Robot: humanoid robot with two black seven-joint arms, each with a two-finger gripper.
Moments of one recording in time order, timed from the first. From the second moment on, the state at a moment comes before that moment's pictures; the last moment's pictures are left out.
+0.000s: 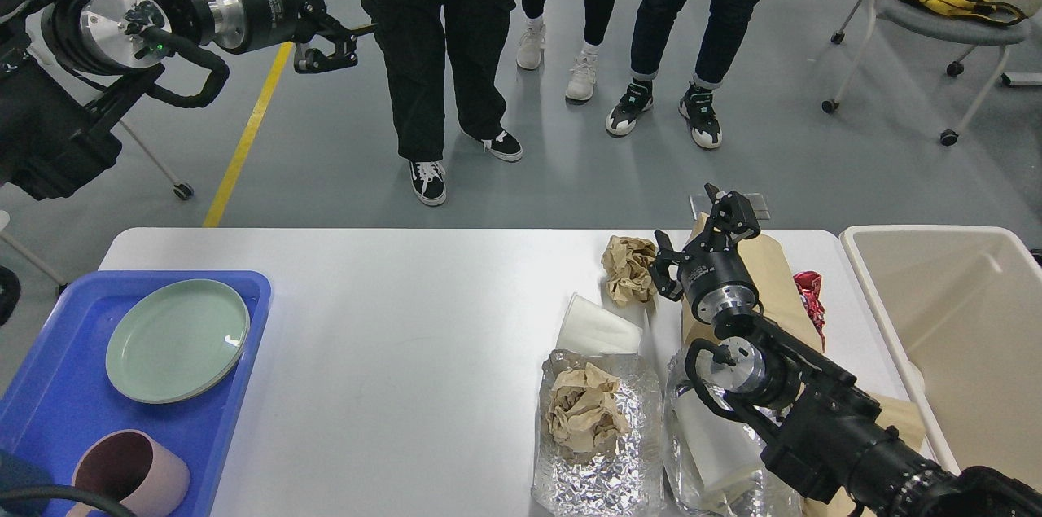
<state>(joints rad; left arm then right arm) -1.33 0.47 -0.45 -0.74 -0.30 -0.23 0.39 0.55 -0.04 0.79 0.71 -0.15 -0.05 0.44</state>
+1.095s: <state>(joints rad) -1.03 0.39 -0.71 -0.61 -0.30 -0.44 0.35 0.55 -0.04 0.79 0.71 -0.15 -0.05 0.44</state>
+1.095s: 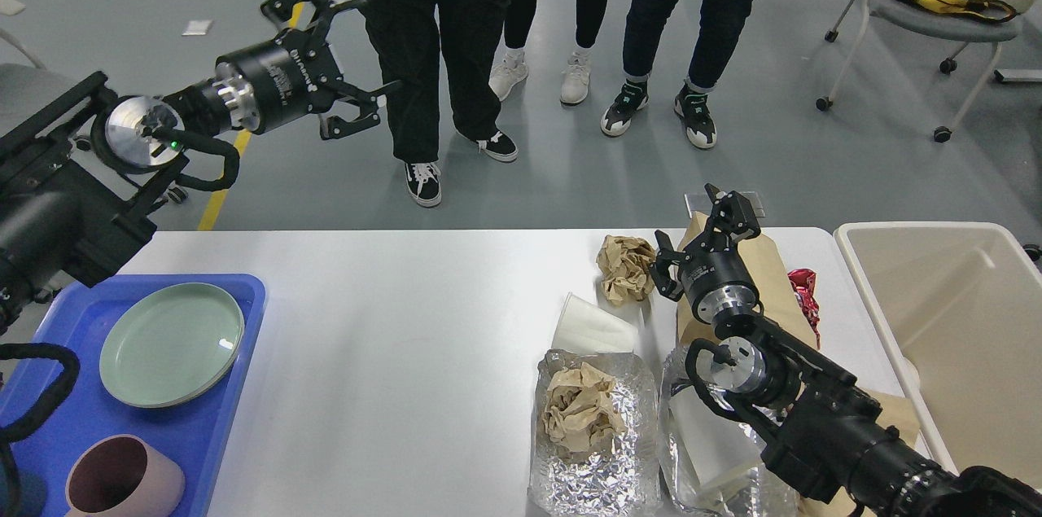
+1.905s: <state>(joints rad) -0.81 0.20 -1.01 -0.44 -0.18 -0.48 0.00 0.55 -0.04 0.79 0.71 -0.15 -0.05 0.44</state>
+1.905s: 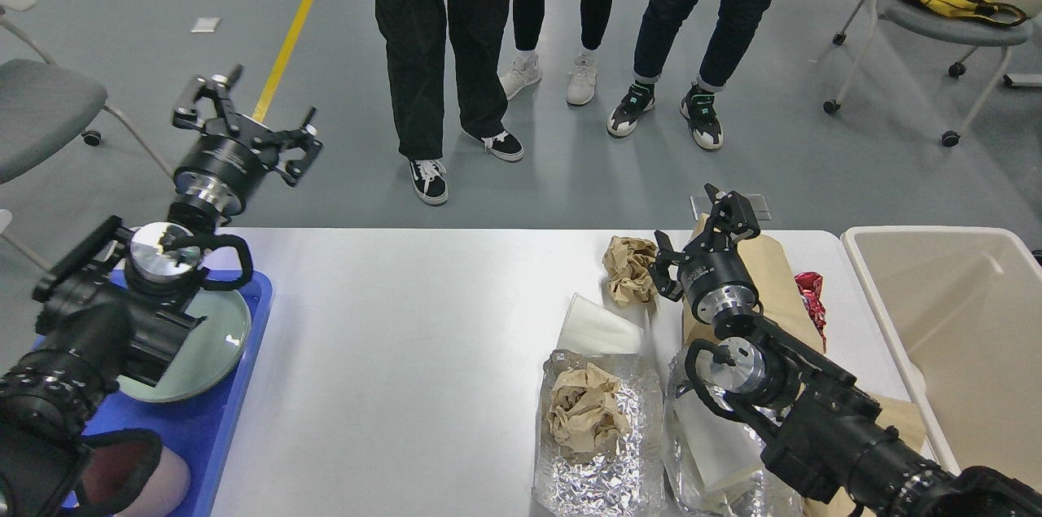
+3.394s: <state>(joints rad) -0.60 0.06 -1.03 -0.43 0.04 -0.69 -0.30 0.55 -0.05 0.79 0.71 -0.15 -0.05 0.44</state>
